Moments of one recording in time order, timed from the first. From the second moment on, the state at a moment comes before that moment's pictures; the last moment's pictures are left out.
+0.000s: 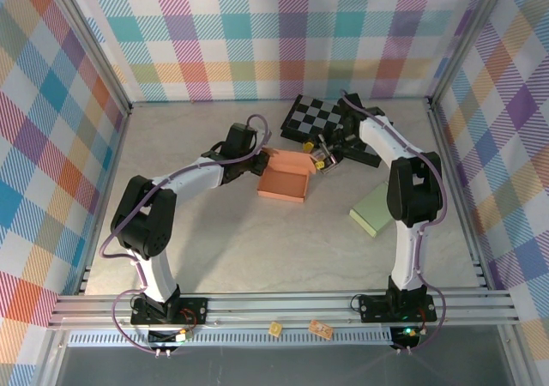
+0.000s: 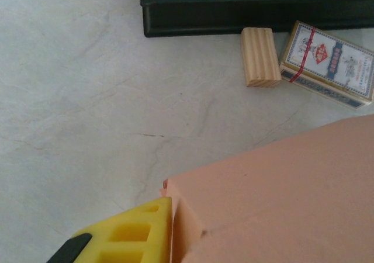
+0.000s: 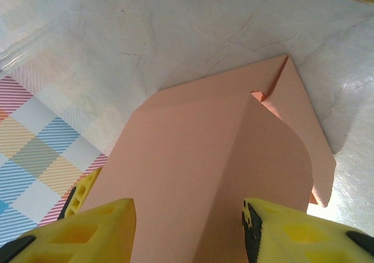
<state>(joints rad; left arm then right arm) -0.48 1.81 1.23 -0.15 0.06 -0.05 0.26 2.07 1.73 -0.91 -0.70 1.10</state>
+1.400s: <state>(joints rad) -0.49 1.77 1.07 0.00 0.13 -0.40 0.34 2.01 1.59 -0.83 -0.67 1.03</state>
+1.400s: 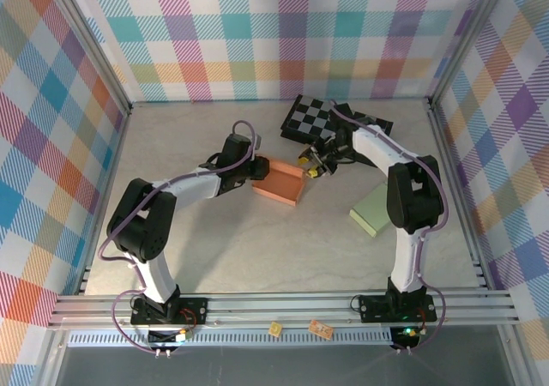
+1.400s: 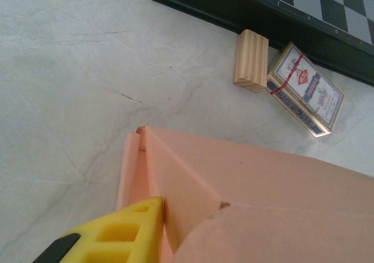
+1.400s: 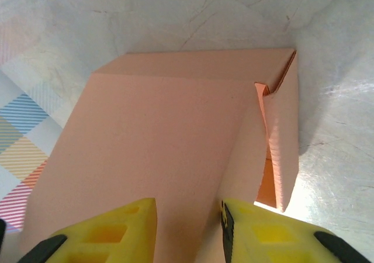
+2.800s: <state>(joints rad) -0.50 1.74 1.00 -0.19 0.19 -0.53 0.39 1.99 1.53 -0.81 -0.56 0.97</state>
